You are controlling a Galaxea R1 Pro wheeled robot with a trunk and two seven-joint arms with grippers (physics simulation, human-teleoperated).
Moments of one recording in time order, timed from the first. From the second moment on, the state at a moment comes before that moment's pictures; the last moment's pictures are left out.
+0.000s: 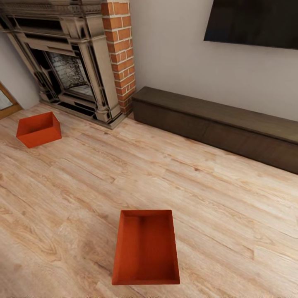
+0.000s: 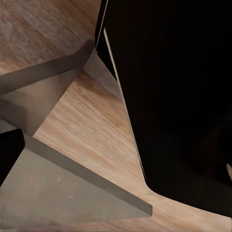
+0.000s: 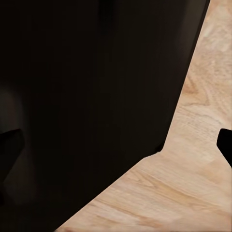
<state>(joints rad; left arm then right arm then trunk) 0.00 0.01 0.00 -0.13 0.33 0.03 0.06 -0.16 0.00 0.57 0.02 -0.45 -0.13 0.03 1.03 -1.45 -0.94</state>
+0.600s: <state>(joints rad) 0.00 0.04 0.01 -0.29 0.34 0.03 0.05 -0.16 0.00 0.57 0.02 -0.45 -0.13 0.03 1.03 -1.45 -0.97</state>
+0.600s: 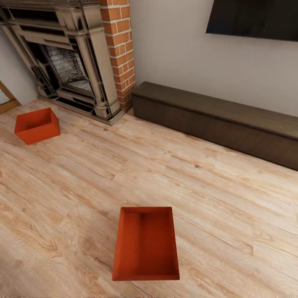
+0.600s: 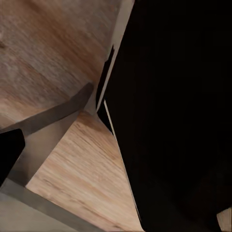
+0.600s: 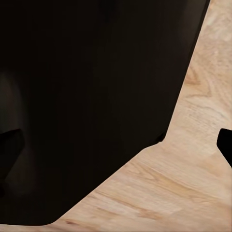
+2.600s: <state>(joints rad) -0.67 0.01 0.00 -0.36 0.26 0.26 0.12 -0.81 0.01 0.59 -0.08 -0.51 -0.12 -0.29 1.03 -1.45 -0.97</state>
